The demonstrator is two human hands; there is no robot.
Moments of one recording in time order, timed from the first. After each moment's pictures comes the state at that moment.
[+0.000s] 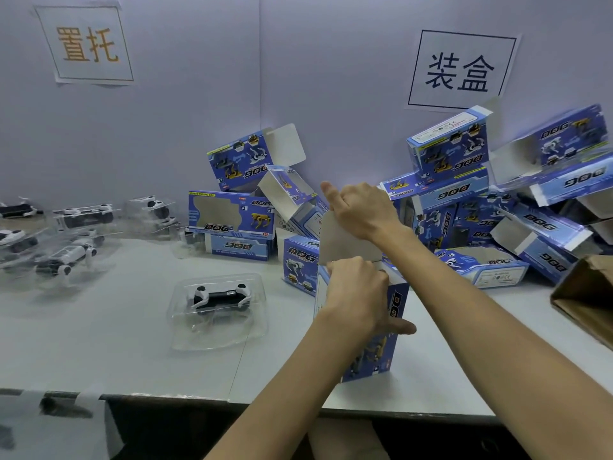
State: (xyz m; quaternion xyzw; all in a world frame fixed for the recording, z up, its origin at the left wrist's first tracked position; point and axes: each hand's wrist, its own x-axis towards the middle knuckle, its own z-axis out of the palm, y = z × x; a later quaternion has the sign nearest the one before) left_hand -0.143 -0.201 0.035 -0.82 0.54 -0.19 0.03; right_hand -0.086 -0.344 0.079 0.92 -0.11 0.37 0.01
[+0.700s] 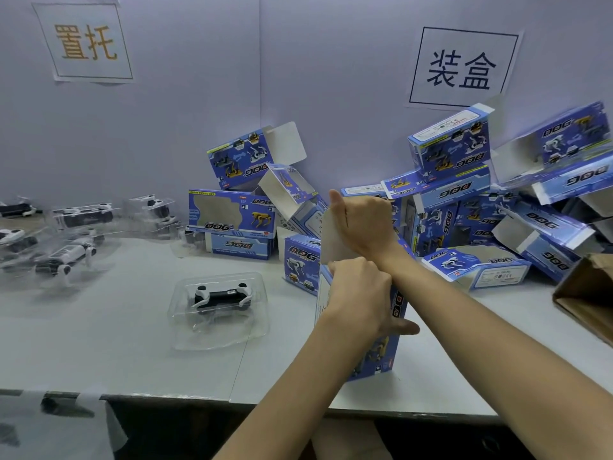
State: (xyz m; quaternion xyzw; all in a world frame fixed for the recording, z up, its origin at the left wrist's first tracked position) left_hand -0.142 -0.201 0.033 -0.82 0.55 -0.18 0.02; right_hand -0.083 -0.335 0.049 0.74 -0.02 0.65 0.15
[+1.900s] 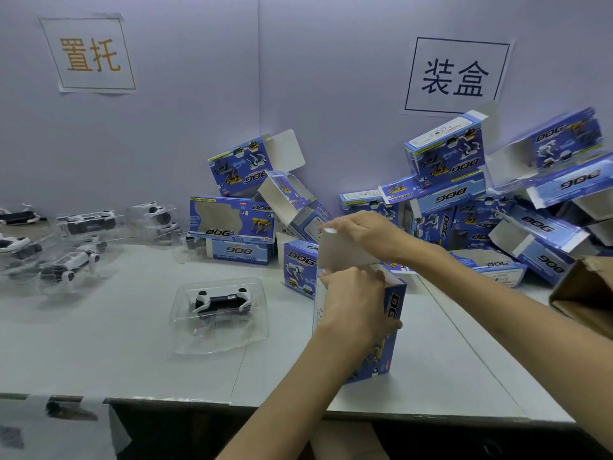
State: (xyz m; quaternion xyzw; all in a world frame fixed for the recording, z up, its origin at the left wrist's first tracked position) left_hand -0.147 -0.197 0.027 -0.85 0.51 -0.13 -0.03; right_hand -0.138 -0.324 0.077 0.96 -0.08 0.19 -0.19
